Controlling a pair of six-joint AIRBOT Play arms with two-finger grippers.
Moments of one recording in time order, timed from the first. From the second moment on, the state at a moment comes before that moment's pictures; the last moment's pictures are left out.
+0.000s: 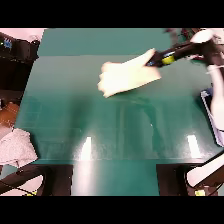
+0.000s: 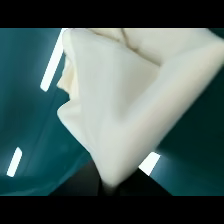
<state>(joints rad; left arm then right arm) -0.13 -1.21 1.80 1.44 -1.46 -1.49 -0.07 -1.80 1.95 -0.81 1.42 1.26</state>
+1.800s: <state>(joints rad) -0.13 -1.21 1.80 1.30 -1.48 -1.47 -1.00 -1.47 1.95 -1.26 1.63 1.47</state>
